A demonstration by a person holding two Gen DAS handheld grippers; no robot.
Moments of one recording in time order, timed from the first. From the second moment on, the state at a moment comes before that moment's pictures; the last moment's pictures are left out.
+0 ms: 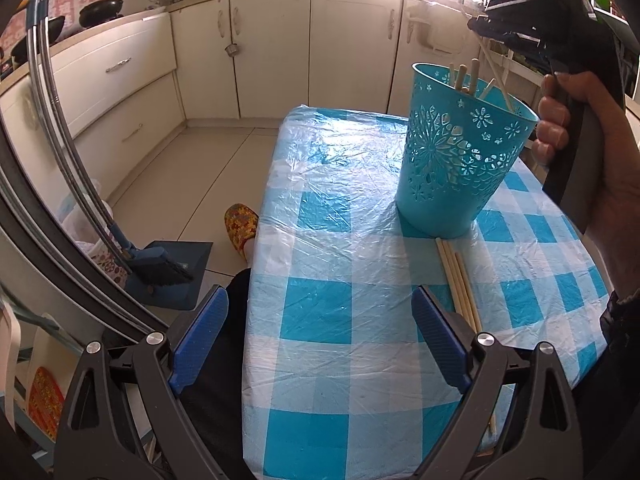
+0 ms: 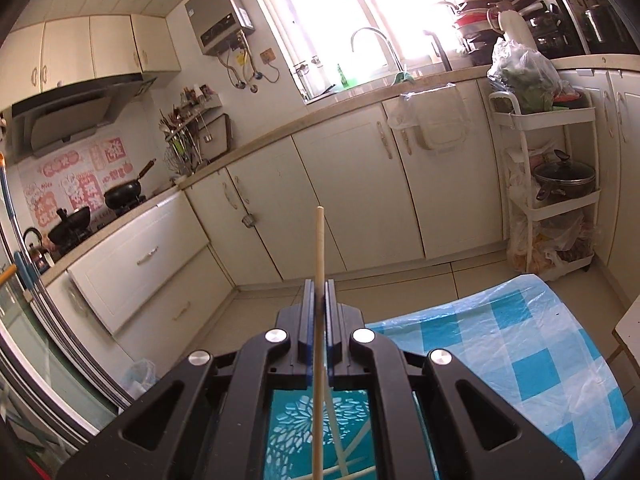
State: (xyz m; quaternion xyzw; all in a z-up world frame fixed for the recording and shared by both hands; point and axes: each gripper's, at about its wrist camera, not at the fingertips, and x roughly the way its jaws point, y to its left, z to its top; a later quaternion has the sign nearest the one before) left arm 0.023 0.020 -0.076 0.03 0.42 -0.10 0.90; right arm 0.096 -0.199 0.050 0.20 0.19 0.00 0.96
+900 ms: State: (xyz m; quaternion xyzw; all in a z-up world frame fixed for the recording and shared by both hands) left arm -0.015 0.024 -0.037 0.04 0.37 -0.10 0.92; right arm -0.051 -0.195 0.011 0.17 0.26 0.01 0.95
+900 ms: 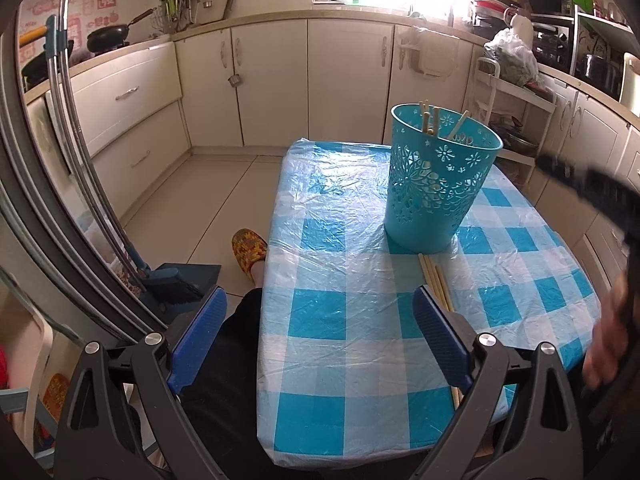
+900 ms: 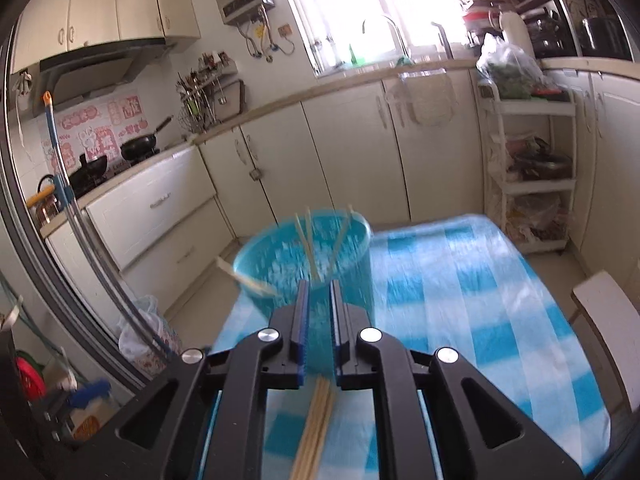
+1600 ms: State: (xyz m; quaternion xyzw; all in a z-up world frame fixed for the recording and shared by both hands) left arm -0.045 0.032 -0.015 0.05 0.34 -0.10 0.93; right arm -0.072 -0.152 -0.072 0.16 0.40 0.03 0.90
